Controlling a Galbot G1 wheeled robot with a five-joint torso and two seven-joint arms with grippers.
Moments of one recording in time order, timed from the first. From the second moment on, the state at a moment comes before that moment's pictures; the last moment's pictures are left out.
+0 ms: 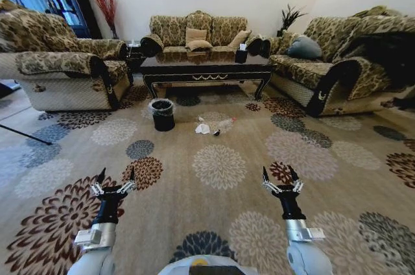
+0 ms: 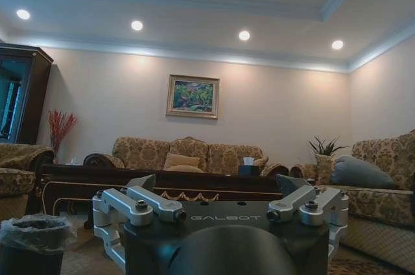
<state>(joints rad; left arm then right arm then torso) 1.78 -1.47 -0.76 -2.22 -0.16 -0.24 0.00 -1.69 1.39 0.72 2.00 0.24 0.48 -0.10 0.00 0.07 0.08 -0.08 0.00</state>
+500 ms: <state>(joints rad) 1.78 -1.46 -0.77 -2.22 -0.16 -0.24 0.00 -1.69 1.40 0.72 2.00 0.24 0.48 -0.10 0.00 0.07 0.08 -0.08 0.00</state>
